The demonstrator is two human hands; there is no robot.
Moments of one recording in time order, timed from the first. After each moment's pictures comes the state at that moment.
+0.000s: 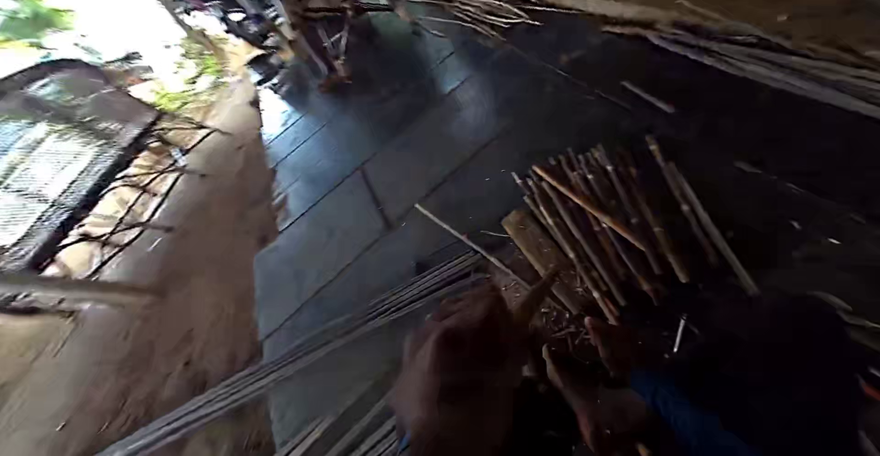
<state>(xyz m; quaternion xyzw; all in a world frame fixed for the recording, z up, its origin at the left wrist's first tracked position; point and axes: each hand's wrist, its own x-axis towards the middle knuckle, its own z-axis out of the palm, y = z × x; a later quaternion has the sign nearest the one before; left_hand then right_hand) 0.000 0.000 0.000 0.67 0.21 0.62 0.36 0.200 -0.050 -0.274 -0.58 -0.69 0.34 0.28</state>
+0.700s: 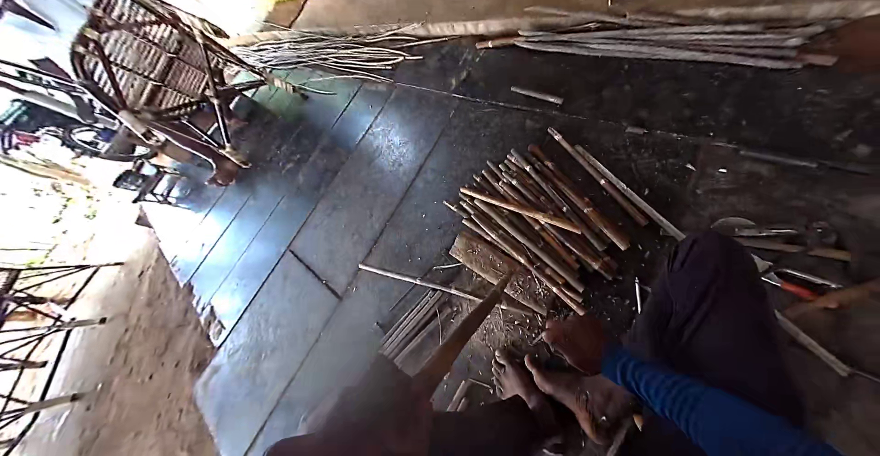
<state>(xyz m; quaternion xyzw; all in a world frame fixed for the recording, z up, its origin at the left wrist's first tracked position) 0.000 0.028 -0.004 0.68 0.12 0.59 0.42 0.219 -0.027 -0.281 -0.56 -0.67 0.46 0.14</state>
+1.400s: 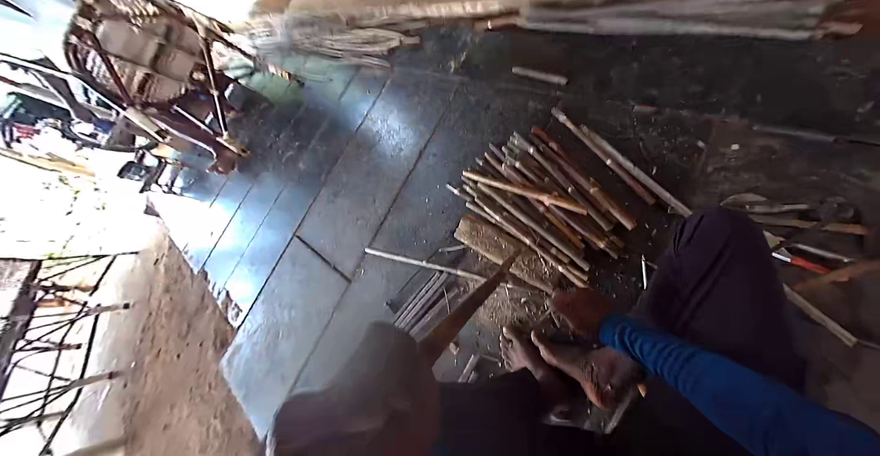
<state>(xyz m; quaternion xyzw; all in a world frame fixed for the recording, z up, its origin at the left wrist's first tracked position) -0.022 0.019 -0.015 0.66 0.12 0.62 0.41 0.205 -0.036 -0.293 -0.58 -0.64 0.49 0.10</state>
